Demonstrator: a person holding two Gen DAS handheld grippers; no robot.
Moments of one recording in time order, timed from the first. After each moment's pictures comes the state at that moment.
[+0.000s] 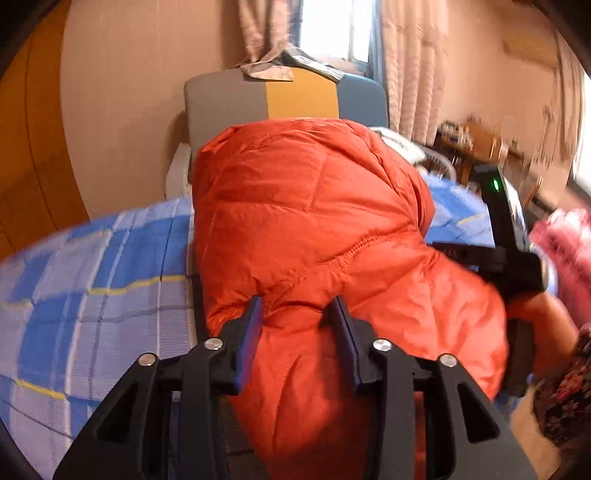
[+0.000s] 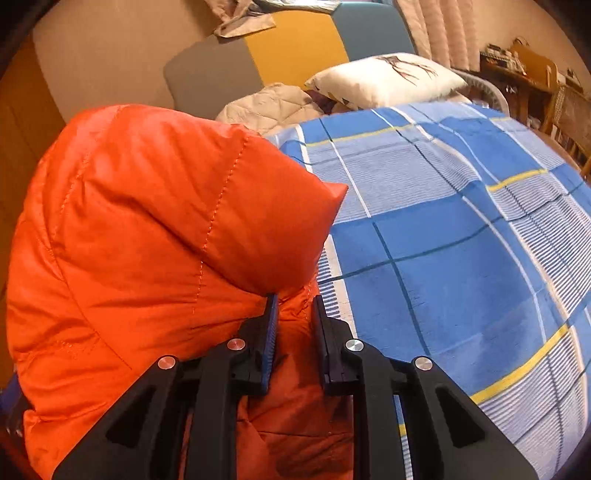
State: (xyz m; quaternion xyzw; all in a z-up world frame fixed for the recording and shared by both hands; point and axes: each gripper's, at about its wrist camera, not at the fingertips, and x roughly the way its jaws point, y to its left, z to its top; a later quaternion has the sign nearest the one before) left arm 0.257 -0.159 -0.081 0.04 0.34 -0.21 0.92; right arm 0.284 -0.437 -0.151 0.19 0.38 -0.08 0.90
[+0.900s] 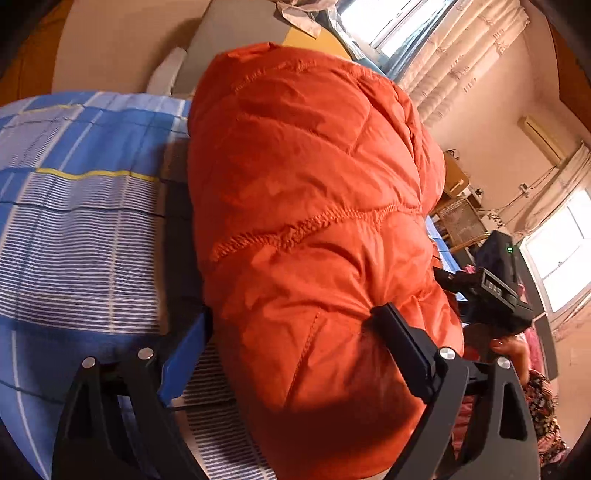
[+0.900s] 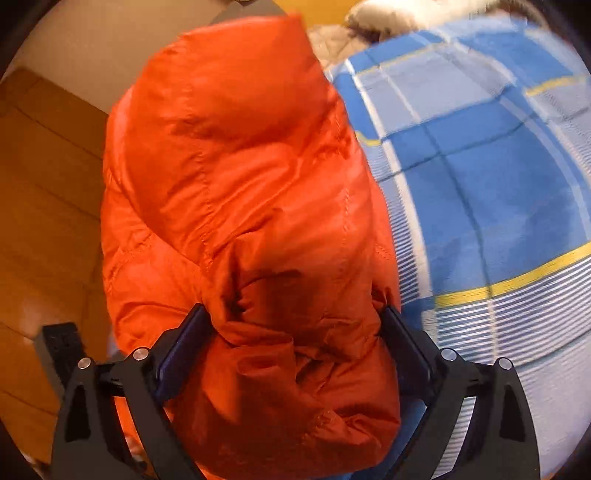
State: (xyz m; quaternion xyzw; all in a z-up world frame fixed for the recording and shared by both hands) left arm 0.296 -0.114 -0.125 -0.14 0.46 -0.29 0.83; right arm 0.251 -0.436 -0.162 0.34 0.45 0.12 0.82
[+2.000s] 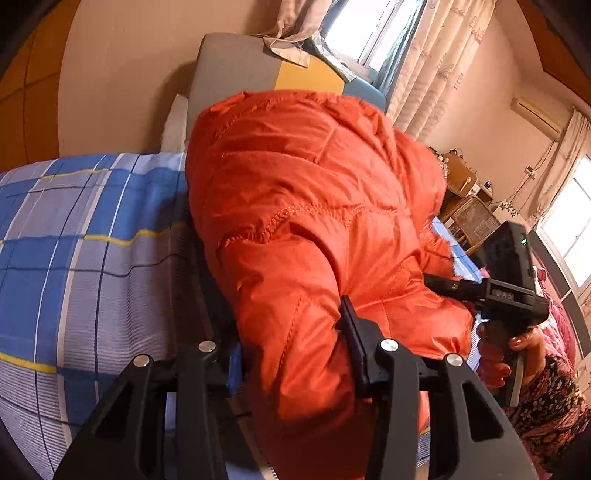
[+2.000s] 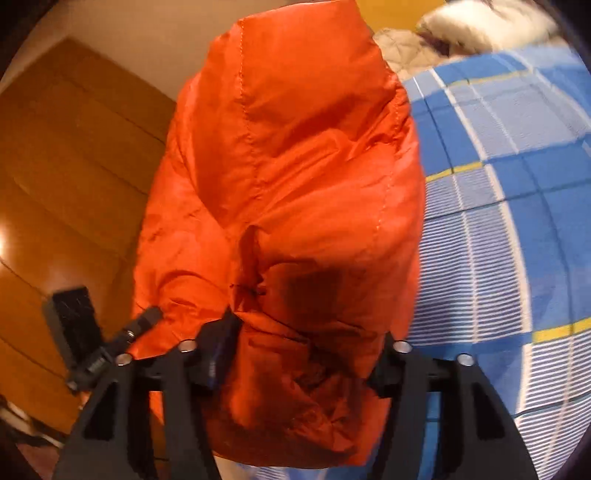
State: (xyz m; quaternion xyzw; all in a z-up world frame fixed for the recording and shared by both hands) left arm 0.278 -0.081 -0.091 -0.07 0.40 -0.27 0.87; right arm 0.244 -0.375 -0.130 0.26 0.42 0.18 0.85
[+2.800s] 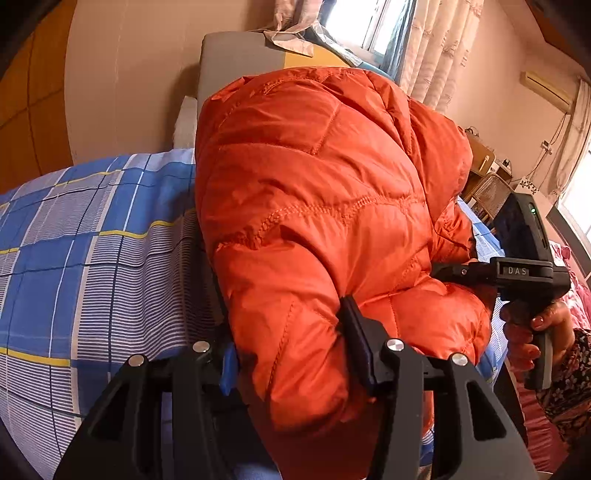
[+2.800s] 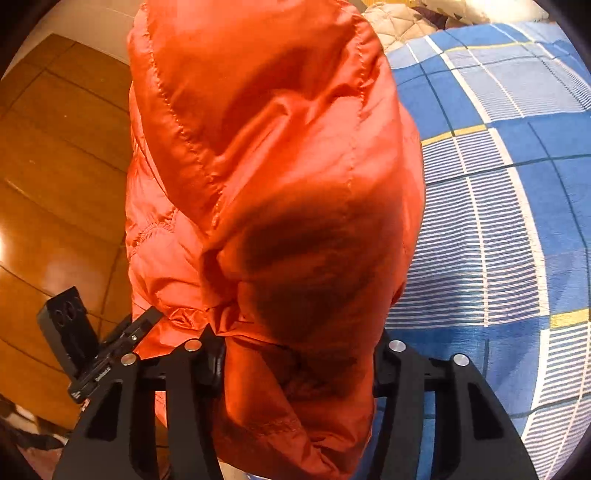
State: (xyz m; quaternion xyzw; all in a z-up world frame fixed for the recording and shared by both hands) left arm 0.273 -0.093 -0.099 -0.02 0.41 -0.24 0.88; right arm 0.266 -0.372 -0.155 0.28 0.46 0.18 0.82
